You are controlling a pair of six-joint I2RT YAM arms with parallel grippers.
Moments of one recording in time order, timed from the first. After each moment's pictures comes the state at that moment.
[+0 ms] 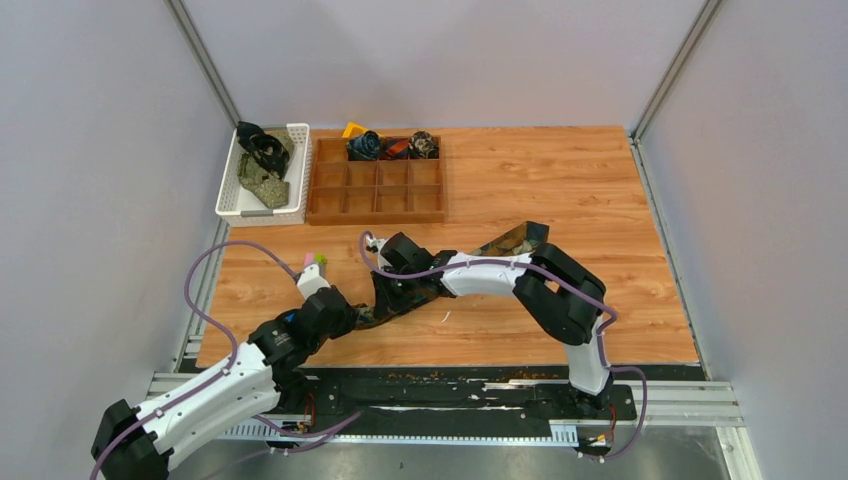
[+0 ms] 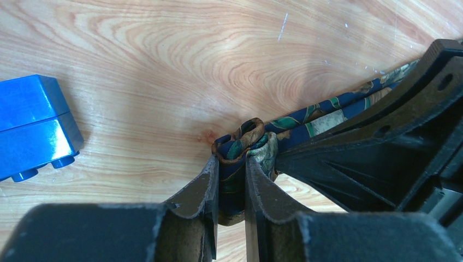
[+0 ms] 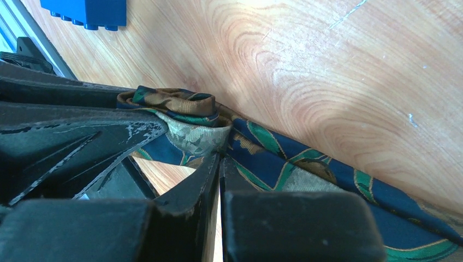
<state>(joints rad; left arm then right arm) -0.78 0.61 0.26 -0.45 -0.40 -1.05 1.01 1.98 1.25 -0.11 -0.32 0.53</state>
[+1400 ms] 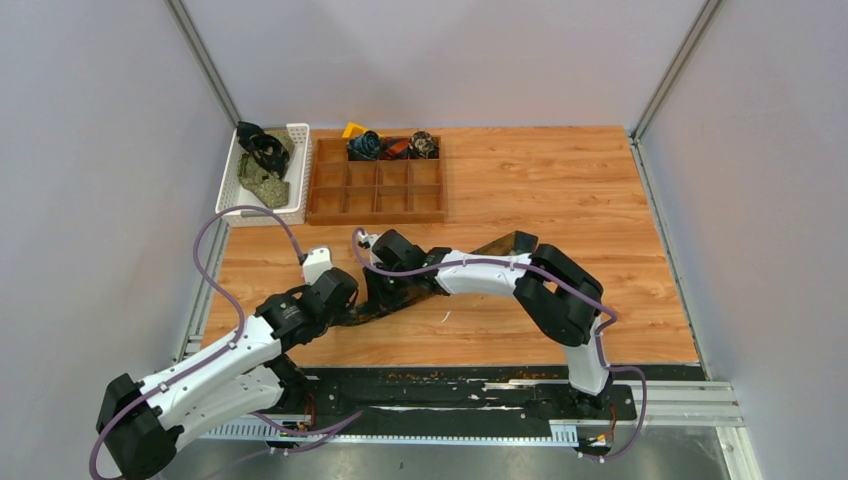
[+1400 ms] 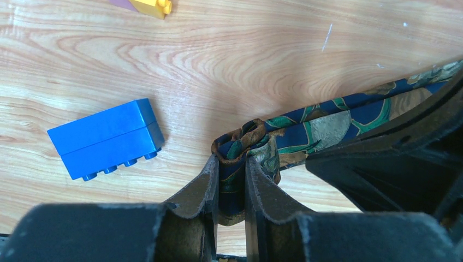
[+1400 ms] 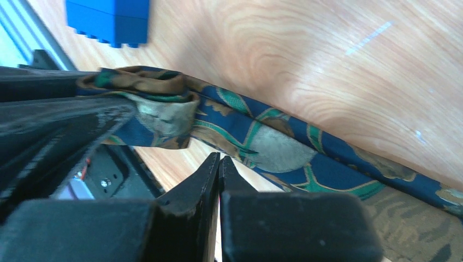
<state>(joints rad) -0.78 0.81 0.53 -0.73 -0.51 -0.88 1.03 1.99 1.32 -0.17 -0.28 0.54</state>
